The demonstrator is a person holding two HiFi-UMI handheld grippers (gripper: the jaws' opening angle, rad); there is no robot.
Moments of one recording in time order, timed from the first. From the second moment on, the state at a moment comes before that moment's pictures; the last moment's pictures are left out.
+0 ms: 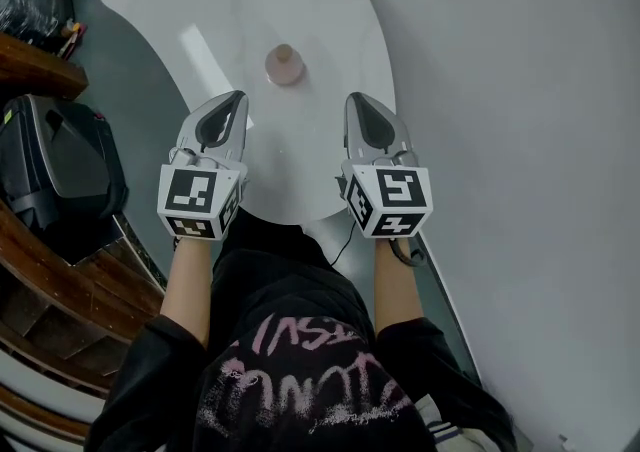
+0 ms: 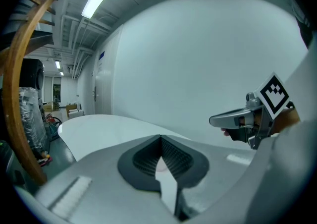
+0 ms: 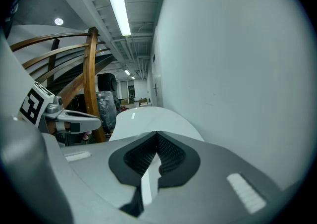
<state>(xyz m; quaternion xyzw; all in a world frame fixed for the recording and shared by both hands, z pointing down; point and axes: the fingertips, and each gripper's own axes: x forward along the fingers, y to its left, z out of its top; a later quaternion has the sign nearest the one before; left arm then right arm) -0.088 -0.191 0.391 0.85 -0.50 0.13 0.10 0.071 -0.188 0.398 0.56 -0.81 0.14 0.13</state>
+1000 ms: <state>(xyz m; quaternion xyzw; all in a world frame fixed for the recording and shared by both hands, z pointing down) -0.076 -0.199 0.439 0.86 -0.48 0.15 0.13 0.061 -0.194 0.441 0.55 -0.80 0.17 0.15</state>
